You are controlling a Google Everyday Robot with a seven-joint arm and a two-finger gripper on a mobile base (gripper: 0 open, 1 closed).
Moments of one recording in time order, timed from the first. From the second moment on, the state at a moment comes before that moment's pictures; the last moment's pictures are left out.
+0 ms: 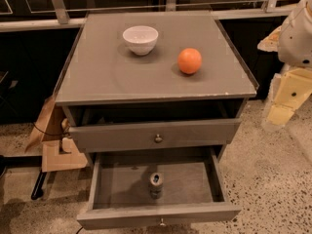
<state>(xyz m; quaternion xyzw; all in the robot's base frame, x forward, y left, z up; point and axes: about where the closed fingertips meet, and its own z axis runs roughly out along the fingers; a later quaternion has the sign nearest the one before) 0.438 -0.217 0.976 -0.60 0.78 -0.03 0.16</state>
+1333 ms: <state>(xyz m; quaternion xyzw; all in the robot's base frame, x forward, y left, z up) 0.425 -0.208 0.903 -0.58 0.79 0.02 0.18</state>
